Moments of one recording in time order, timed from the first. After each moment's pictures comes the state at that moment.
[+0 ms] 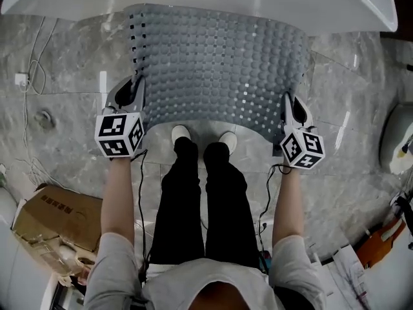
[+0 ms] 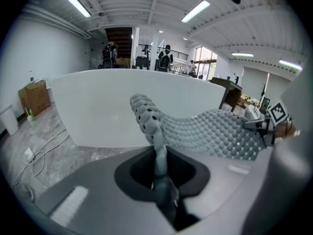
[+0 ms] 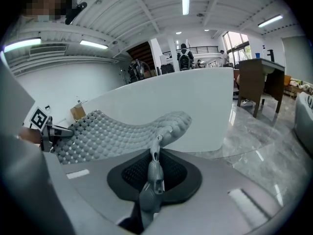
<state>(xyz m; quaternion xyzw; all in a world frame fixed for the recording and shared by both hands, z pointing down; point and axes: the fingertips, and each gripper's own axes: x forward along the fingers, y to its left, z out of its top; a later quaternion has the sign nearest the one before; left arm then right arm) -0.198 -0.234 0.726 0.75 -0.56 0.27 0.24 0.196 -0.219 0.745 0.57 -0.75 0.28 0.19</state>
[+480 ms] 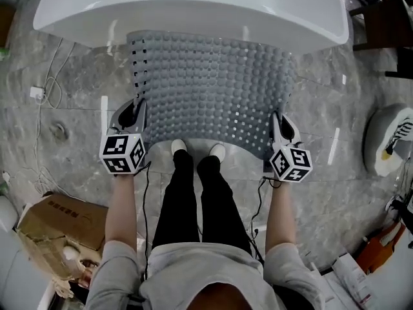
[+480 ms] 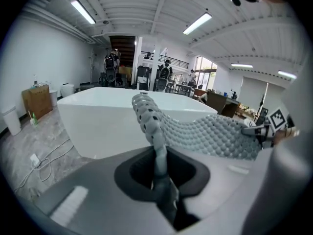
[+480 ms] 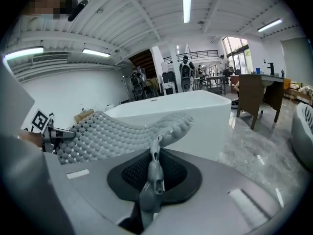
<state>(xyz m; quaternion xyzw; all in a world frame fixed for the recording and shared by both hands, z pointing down) -0.184 -0.220 0.522 0.76 -0.56 0.23 0.24 0.201 -0.205 0.543 0.57 -0.76 0.26 0.17</state>
